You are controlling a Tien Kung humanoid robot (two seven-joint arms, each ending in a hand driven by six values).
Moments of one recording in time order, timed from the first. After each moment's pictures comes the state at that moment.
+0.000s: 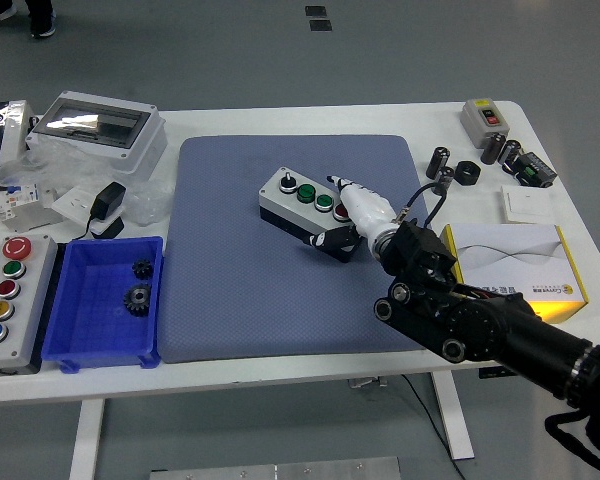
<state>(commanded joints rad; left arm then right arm) 0.00 0.07 -1.60 -0.22 1.43 0.02 0.55 0.74 -0.09 0.46 0.96 -1.62 -0.32 -0.44</state>
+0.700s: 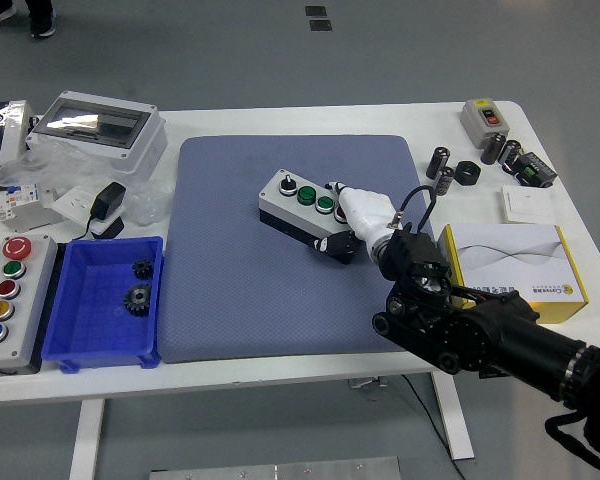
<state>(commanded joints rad) -0.01 0.07 -1.58 -0.21 1.42 0.02 0.53 0.74 -0.08 0.41 0.92 -1.77 -0.34 -0.45</state>
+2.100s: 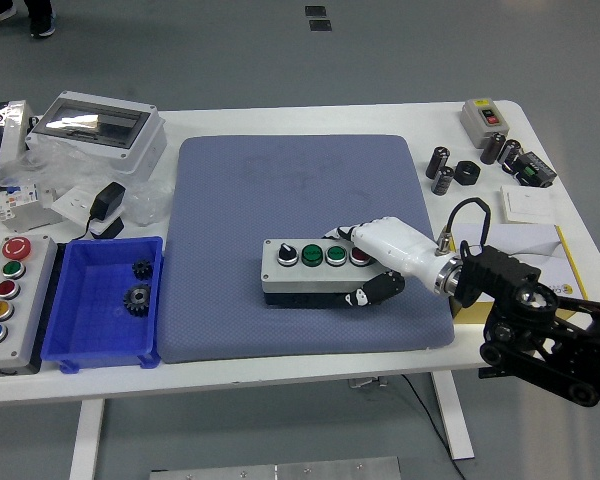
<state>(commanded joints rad) 0.00 0.05 -1.60 -0.21 1.44 0.02 0.53 0.68 -0.52 0.32 1.36 -1.77 -0.22 -0.04</state>
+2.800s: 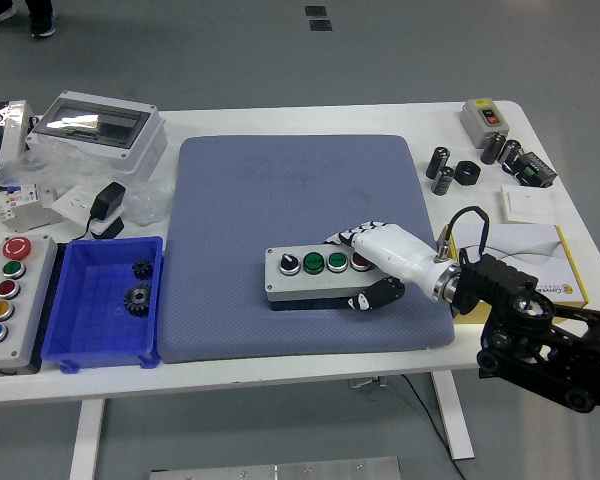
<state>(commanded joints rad) 0.00 0.06 -1.60 -0.21 1.44 0.02 0.52 0.66 -0.52 0.31 1.35 -1.74 -0.23 -0.05</state>
